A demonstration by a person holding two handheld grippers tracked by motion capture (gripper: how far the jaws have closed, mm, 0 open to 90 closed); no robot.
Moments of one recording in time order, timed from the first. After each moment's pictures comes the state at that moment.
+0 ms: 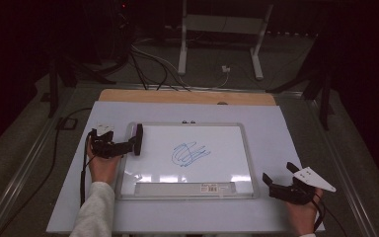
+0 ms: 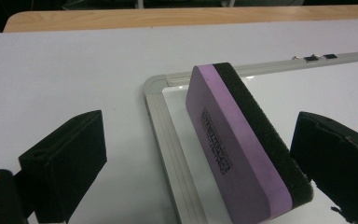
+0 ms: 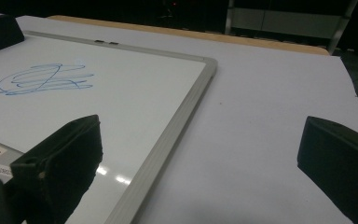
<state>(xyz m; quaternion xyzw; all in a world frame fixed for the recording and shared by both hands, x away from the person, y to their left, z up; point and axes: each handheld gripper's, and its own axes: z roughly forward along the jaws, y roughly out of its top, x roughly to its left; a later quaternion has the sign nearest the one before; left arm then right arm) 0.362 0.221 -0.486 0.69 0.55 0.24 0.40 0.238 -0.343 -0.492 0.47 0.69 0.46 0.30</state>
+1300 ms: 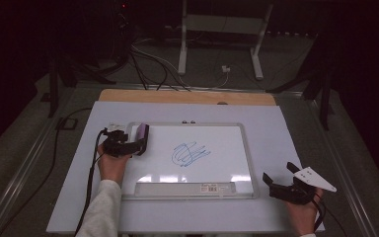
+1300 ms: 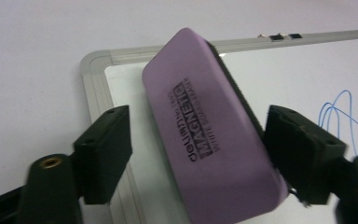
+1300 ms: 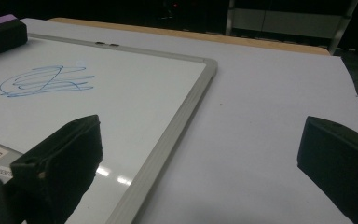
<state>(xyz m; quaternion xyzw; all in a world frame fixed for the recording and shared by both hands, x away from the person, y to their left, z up) 0.373 0.200 -0.495 0.72 0.54 0.16 0.41 0.238 -0.344 -0.492 0.47 0.69 0.47 0.30</state>
